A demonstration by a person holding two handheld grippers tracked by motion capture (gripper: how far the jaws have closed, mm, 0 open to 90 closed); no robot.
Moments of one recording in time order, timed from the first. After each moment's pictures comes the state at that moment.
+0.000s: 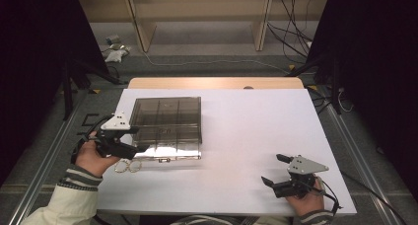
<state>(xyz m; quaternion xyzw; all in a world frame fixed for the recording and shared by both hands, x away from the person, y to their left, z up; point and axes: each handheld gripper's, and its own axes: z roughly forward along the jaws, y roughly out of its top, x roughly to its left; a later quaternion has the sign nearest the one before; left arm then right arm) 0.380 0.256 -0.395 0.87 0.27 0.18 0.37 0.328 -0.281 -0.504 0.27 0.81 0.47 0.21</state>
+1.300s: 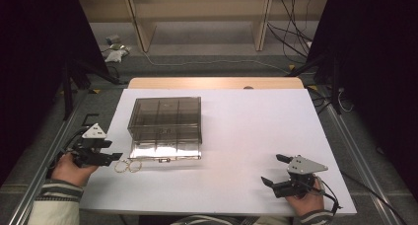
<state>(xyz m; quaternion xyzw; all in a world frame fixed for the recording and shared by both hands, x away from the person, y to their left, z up) 0.380 0.327 -0.449 0.86 0.38 0.18 0.28 0.328 -0.280 -0.504 0.27 0.82 0.47 0.21</state>
